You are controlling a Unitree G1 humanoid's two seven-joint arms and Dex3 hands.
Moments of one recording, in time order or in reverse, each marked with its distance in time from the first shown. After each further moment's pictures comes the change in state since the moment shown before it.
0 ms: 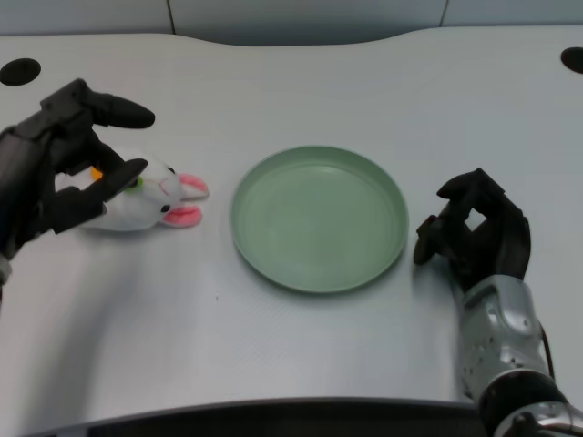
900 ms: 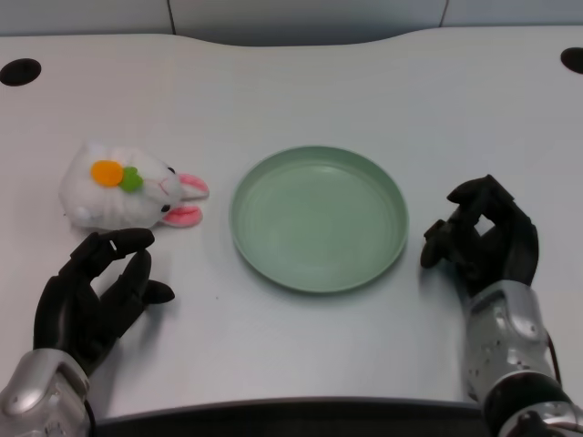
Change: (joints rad) left arm 0.134 -0.304 0.073 0.274 -0.270 0.238 0.154; right arm -0.006 -0.013 -0.027 0.040 0.030 -0.011 0.018
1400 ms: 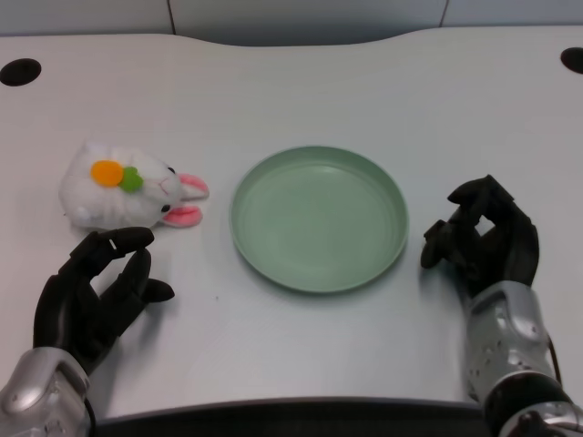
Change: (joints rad) left arm -0.006 0.000 0.002 0.004 -0.003 0.005 0.001; right arm 0.000 -0.002 -0.006 0.005 0.005 0.000 0.017
